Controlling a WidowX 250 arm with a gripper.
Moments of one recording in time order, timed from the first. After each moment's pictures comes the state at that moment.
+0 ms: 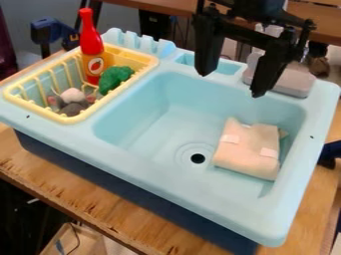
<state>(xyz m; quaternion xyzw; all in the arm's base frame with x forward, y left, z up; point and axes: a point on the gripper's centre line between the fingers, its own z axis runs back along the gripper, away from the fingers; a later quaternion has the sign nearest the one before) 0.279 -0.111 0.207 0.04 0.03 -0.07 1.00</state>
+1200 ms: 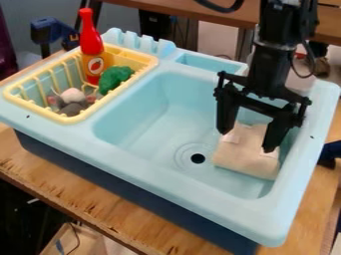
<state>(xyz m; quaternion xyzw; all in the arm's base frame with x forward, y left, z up) 0.321 -0.123 0.117 0.02 0.08 -0.07 0.99</state>
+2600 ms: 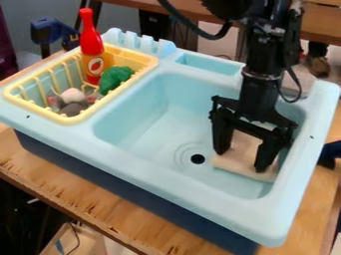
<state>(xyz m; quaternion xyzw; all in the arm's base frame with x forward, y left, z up) 0.325 -0.119 0.081 0.00 0.06 -0.08 0.99</state>
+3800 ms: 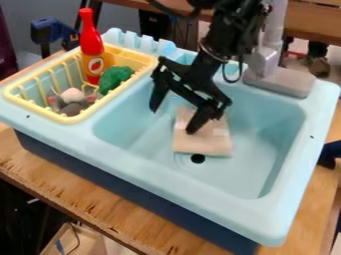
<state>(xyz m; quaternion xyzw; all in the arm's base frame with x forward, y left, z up) 0.334 0.011 0.107 0.22 0.03 0.14 0.97</state>
